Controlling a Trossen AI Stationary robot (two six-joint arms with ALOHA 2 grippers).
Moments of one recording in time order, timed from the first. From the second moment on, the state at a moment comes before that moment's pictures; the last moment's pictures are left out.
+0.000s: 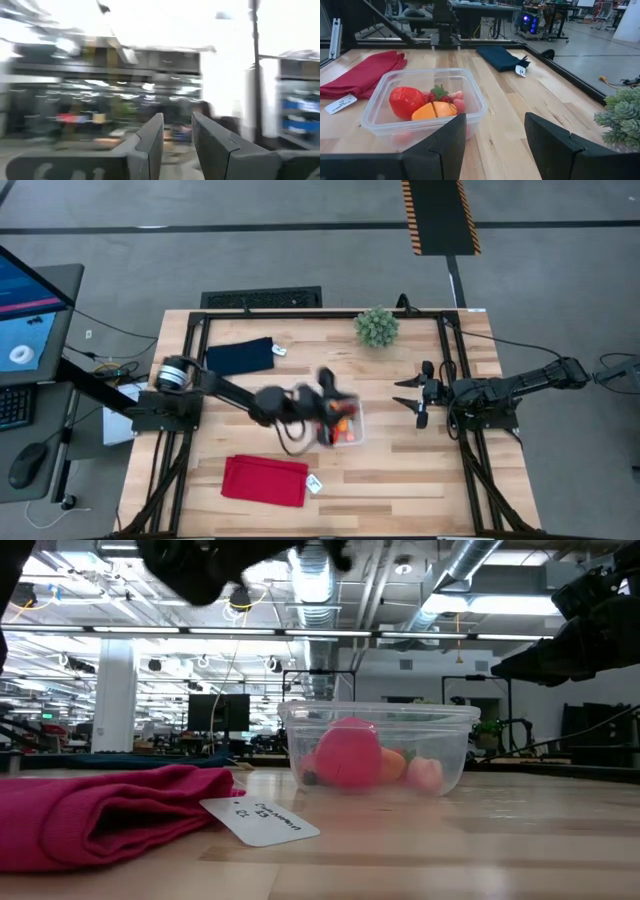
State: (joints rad) left arm -0.18 1.96 1.09 1.40 -0.13 0.03; right arm 0.22 0.28 0.00 0.07 0.39 -0.03
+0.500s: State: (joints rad) left arm 0.17 1.64 0.61 1.37 -0.06 -0.06; right arm 0.22 0.28 0.00 0.07 0.39 -0.03
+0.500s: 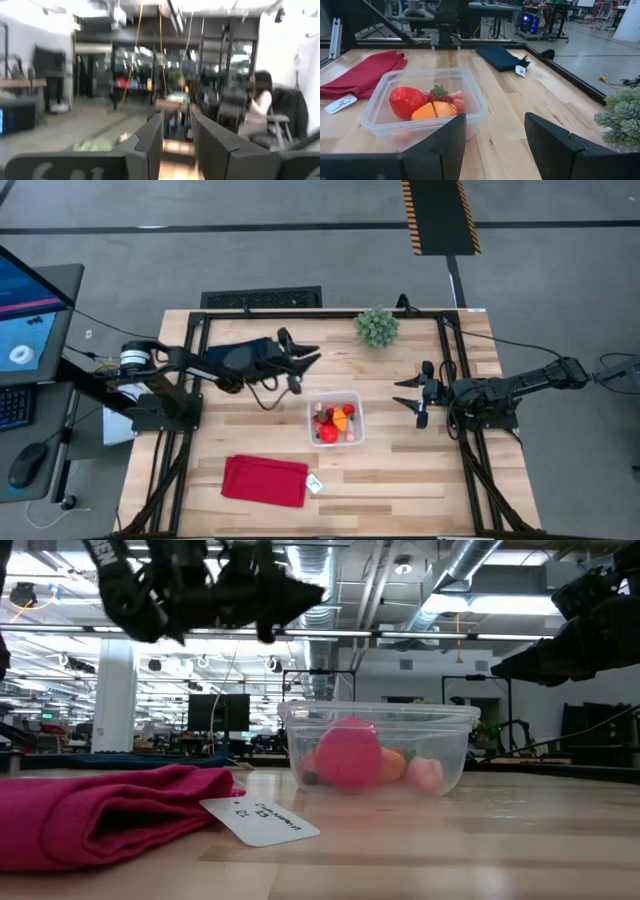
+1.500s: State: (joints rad) left arm 0.31 0.90 0.01 1.06 0.11 -0.07; right arm 0.22 0.28 0.00 0.07 0.39 -0.03
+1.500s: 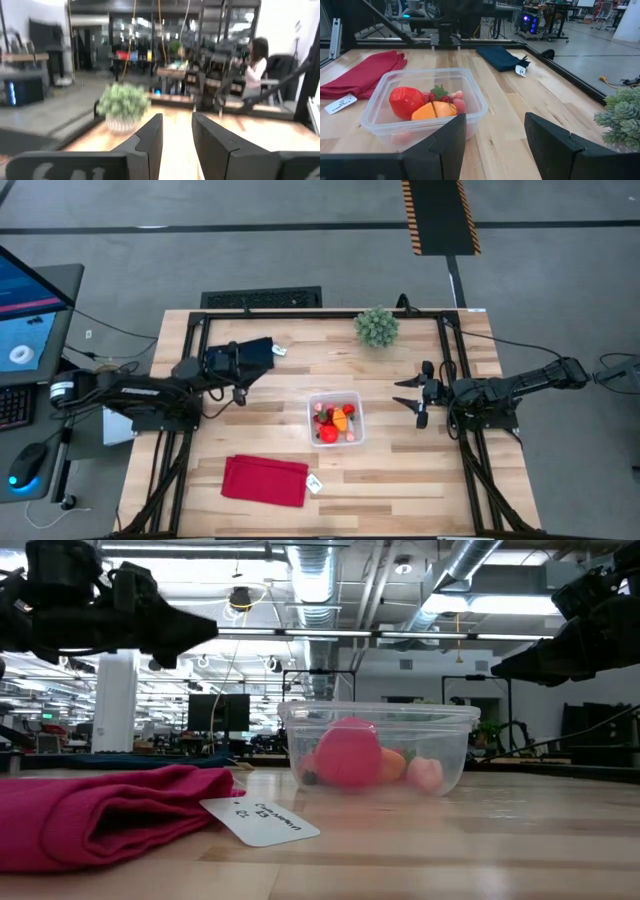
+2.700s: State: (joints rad) left arm -0.14 0.05 0.01 0.16 -0.27 0.05; right arm 0.22 0.28 0.00 0.07 0.39 -0.03
